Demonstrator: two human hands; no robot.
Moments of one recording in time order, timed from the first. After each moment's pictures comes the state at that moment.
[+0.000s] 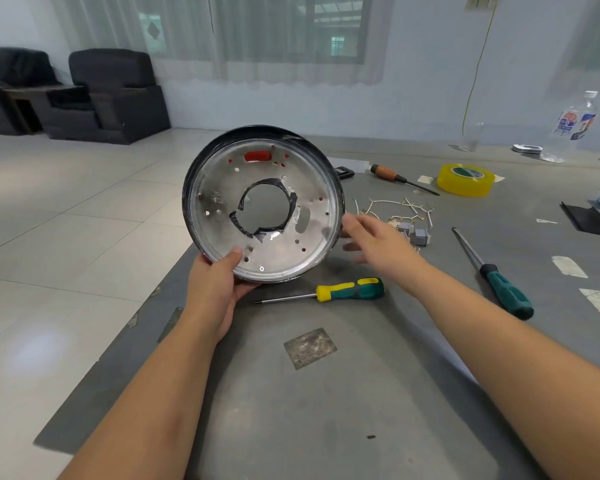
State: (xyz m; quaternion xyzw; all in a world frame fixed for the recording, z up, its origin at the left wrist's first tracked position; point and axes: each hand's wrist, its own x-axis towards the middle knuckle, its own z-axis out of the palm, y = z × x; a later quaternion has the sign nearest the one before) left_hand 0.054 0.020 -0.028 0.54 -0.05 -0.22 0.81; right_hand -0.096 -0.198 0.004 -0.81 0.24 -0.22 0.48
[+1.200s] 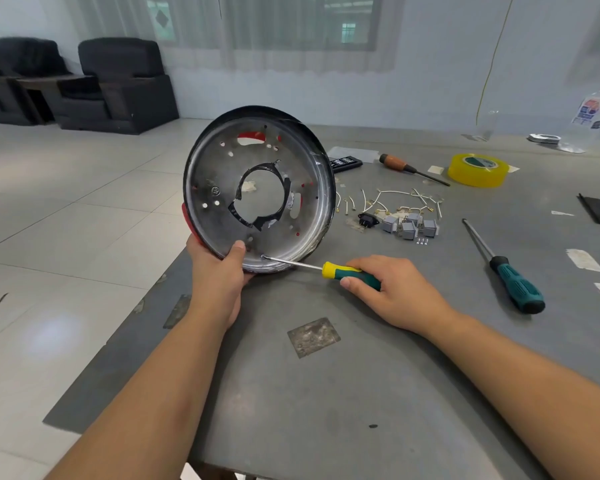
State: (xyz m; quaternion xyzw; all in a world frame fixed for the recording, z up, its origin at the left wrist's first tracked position) left_hand 0.048 0.018 -0.039 0.55 -0.09 -0.12 0.82; right_hand -0.148 -0.171 -0.034 -0.96 0.11 -0.21 0.17
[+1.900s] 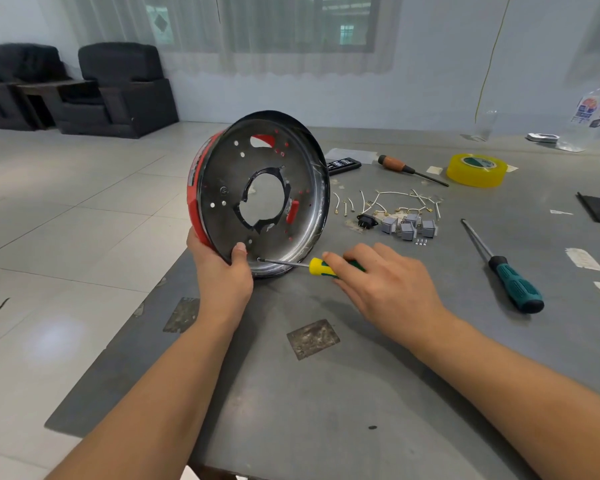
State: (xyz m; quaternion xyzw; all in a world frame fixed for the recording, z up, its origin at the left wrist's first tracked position) left_hand 0.039 0.018 -0.039 0.69 -0.18 0.03 0.70; right_hand -0.151 -0.134 -0.015 -0.92 0.03 -0.36 -0.16
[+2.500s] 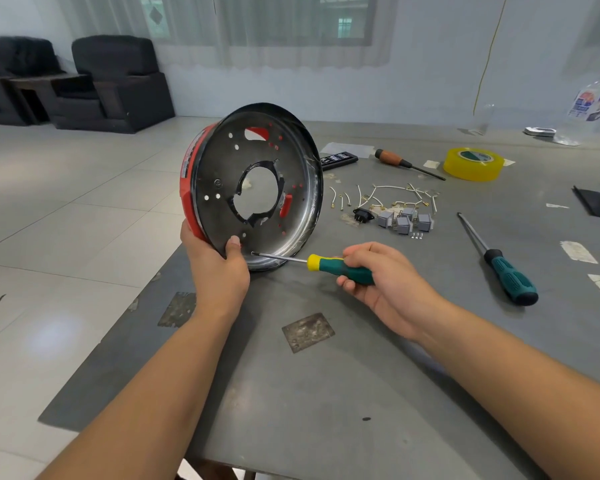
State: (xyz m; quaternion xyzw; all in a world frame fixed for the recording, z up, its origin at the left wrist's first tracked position) left_hand 0.032 0.018 -0.034 0.71 -0.17 0.06 0.68; right_hand -0.140 -0.127 -0.003 -0.52 0.27 -0.21 0.78
